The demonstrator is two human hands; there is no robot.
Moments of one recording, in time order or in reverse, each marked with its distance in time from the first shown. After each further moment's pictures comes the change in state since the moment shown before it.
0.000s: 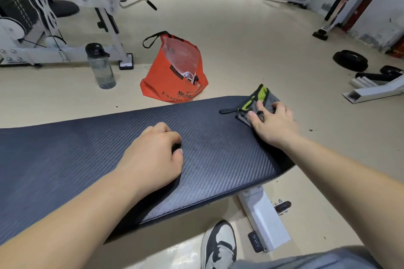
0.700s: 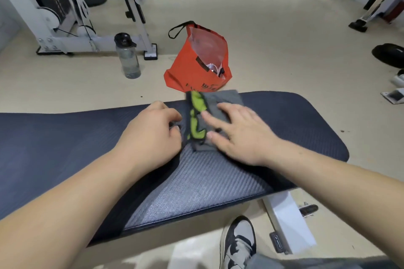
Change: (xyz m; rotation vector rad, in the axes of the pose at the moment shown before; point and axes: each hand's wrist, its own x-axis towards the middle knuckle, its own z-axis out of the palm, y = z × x) left_hand 0.002 -0.049 -0.035 -0.096 0.130 -0.129; right_hand -0.069 -0.123 0.011 -0.153 -0.043 -0.751
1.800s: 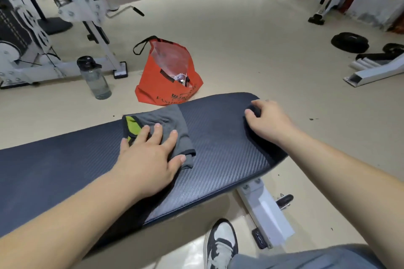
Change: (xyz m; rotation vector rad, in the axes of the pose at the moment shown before) left_hand -0.004 0.079 0.046 0.597 -0.465 0.069; right_hand -0.058 0.138 -0.010 0.456 0.218 0.674
